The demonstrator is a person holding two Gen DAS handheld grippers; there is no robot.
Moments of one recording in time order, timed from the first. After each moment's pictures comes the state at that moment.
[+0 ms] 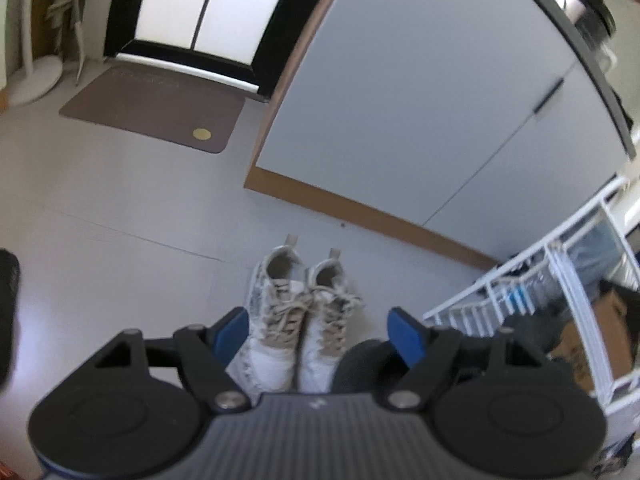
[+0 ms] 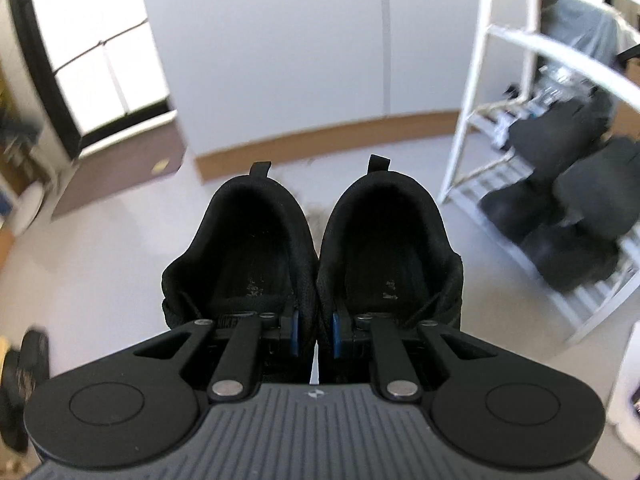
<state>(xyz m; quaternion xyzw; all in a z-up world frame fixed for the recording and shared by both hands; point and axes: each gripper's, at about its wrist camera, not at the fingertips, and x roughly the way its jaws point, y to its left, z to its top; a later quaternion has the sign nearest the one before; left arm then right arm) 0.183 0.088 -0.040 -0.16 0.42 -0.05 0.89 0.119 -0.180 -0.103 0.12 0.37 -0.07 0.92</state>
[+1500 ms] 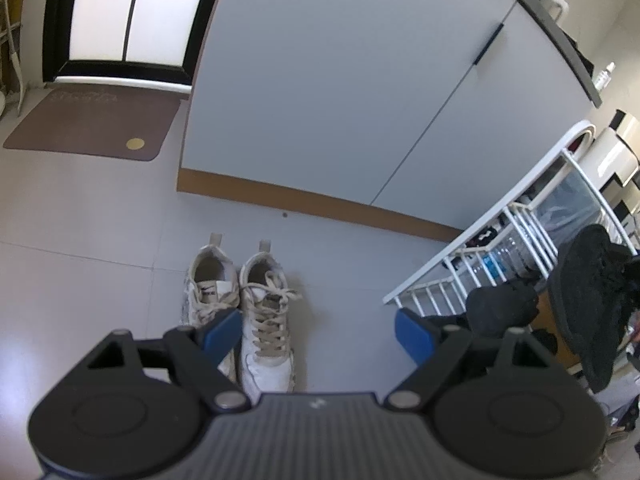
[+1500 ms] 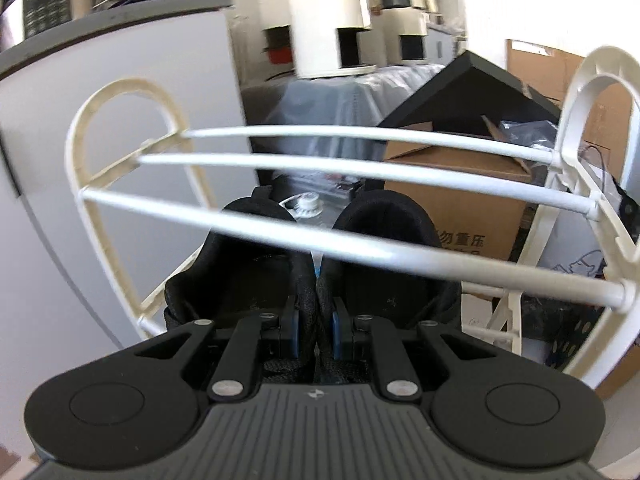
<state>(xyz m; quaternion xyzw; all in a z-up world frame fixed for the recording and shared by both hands) 0.206 -0.001 -0.042 -0.12 0.42 -0.12 0.89 0.213 -0.540 0.027 0.21 0.23 -0.40 0.86</state>
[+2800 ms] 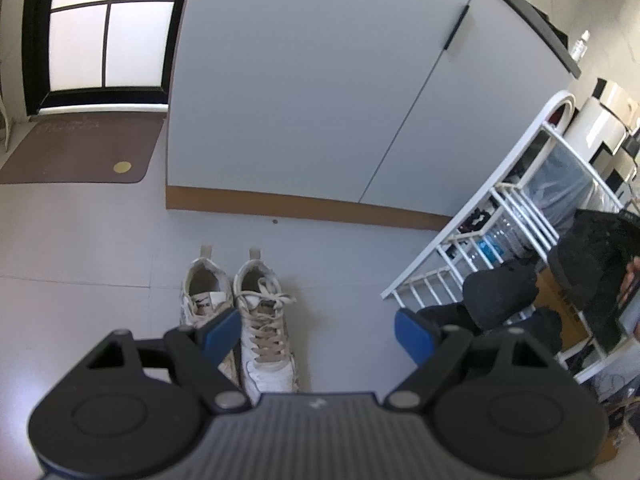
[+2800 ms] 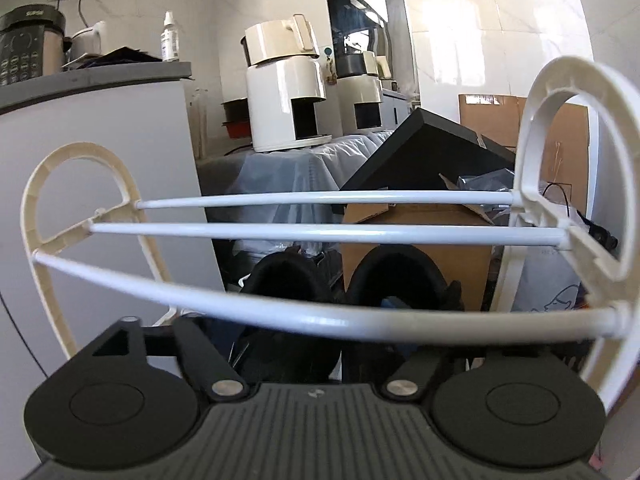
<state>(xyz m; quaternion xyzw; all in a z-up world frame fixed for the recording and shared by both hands) 0.197 -0.015 -0.033 -0.09 0.41 -0.13 0.90 0.197 -0.534 0.020 0.17 0.14 -0.45 0.86</state>
